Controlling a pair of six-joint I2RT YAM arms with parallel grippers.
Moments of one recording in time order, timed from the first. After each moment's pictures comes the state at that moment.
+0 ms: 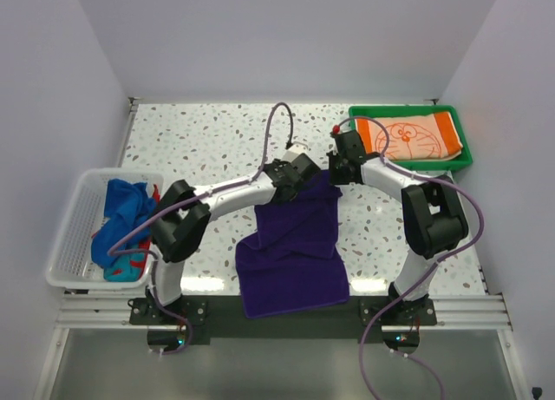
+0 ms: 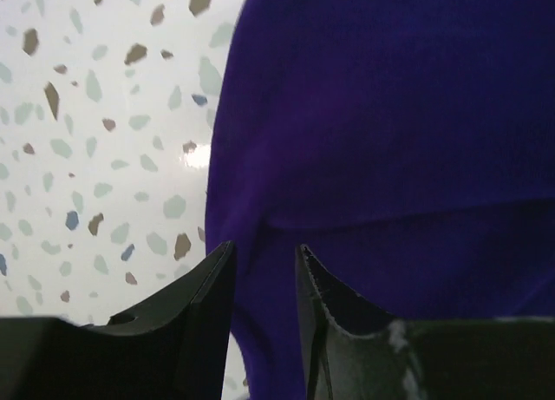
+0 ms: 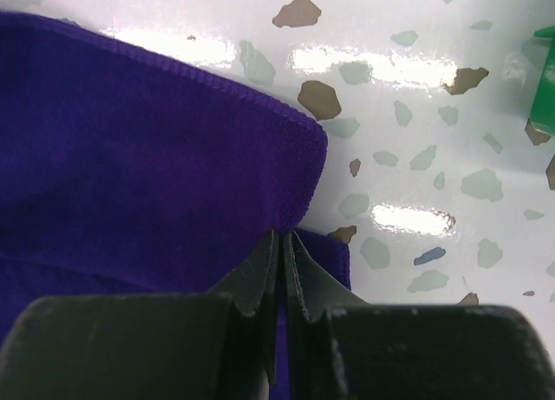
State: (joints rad) left arm -0.87 1.99 1.53 -0.61 -0.68 -0.44; right arm 0.35 1.80 1.15 -0.30 0.03 0.29
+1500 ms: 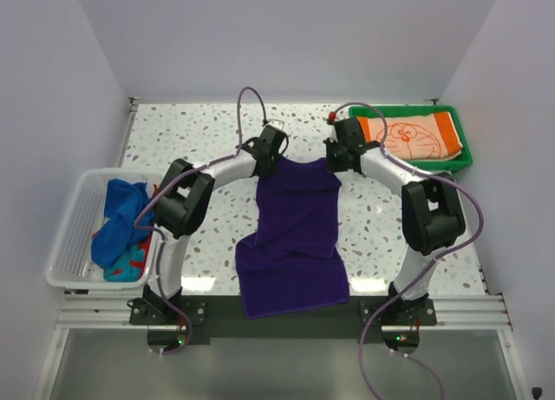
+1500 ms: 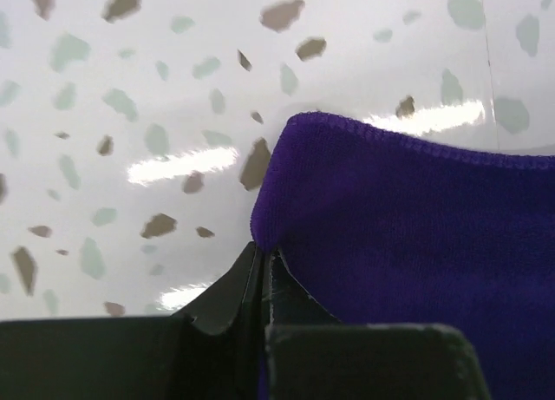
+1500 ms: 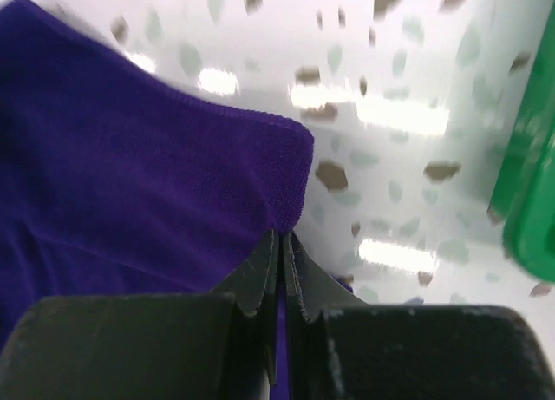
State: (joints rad) left arm -0.58 2.13 1.52 -0.26 -0.33 -0.30; right arm 0.34 1.82 1.25 -0.33 0.01 0.21
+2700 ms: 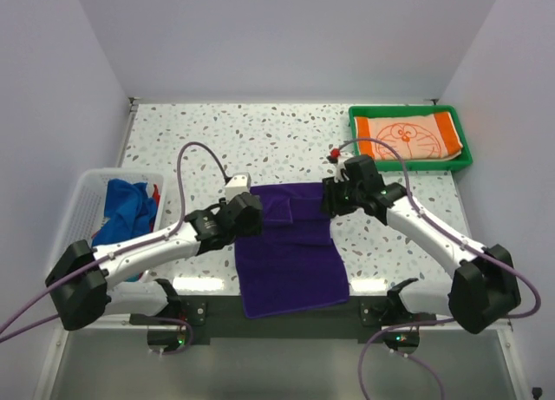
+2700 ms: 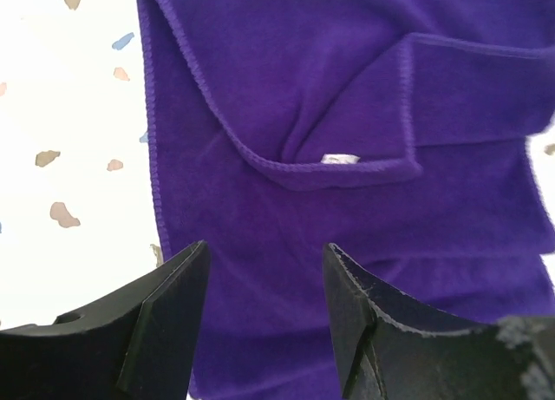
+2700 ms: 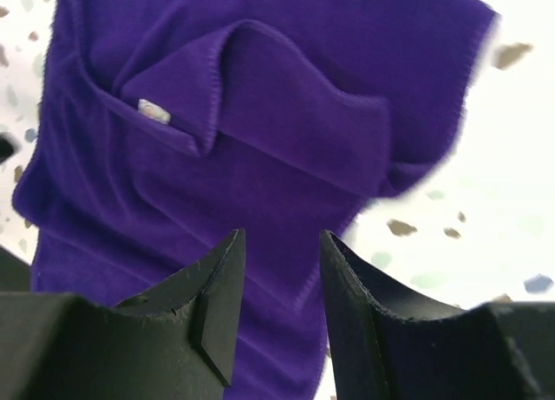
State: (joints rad) left arm -0.92 1.21 0.76 -0.43 -0.47 -0.80; right arm 0.48 1.24 0.85 -0.47 -0.16 0.27
